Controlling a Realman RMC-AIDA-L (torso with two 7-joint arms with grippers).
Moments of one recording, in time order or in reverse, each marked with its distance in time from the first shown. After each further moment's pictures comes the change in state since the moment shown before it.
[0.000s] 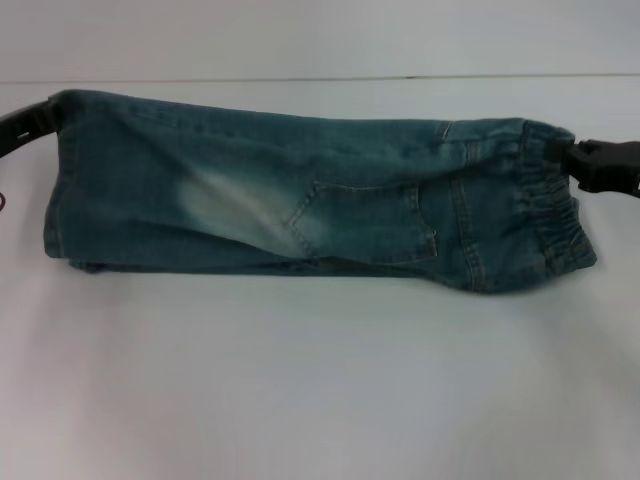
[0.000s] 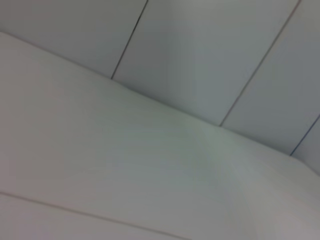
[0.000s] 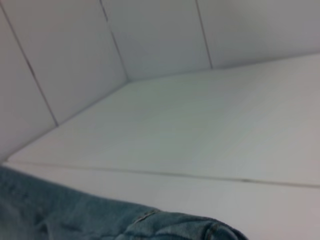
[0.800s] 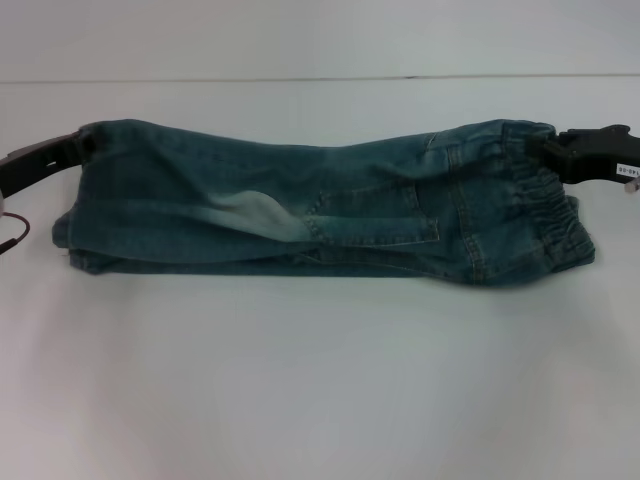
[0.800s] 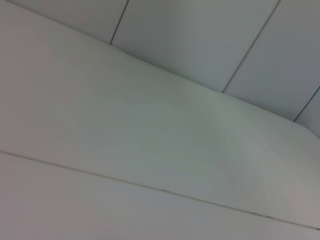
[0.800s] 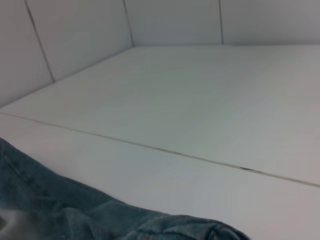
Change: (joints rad) left arm 0.010 -0.013 0.076 -0.040 0.005 -0.046 0.010; right arm 0.083 -0.030 -0.084 0.011 -0.094 0.094 0.025
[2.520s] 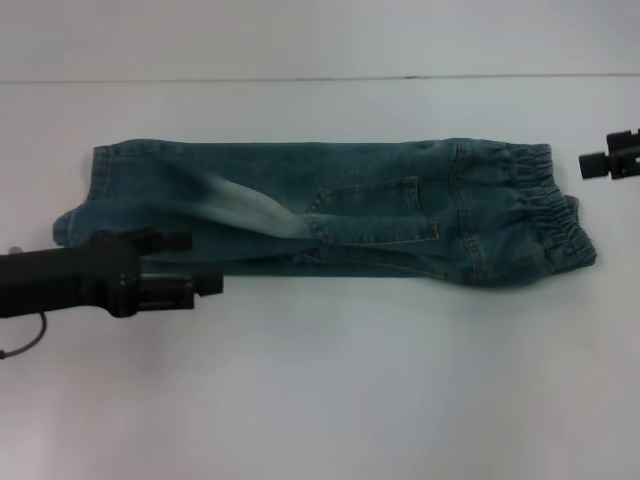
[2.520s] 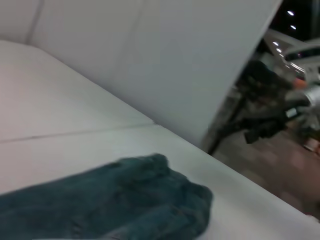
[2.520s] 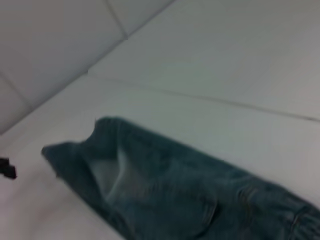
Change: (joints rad) left arm 0.155 0.055 0.202 0.160 0.012 0.798 0.157; right arm 0.034 -0.192 -0.024 -0.265 -0.225 -0.579 0.502
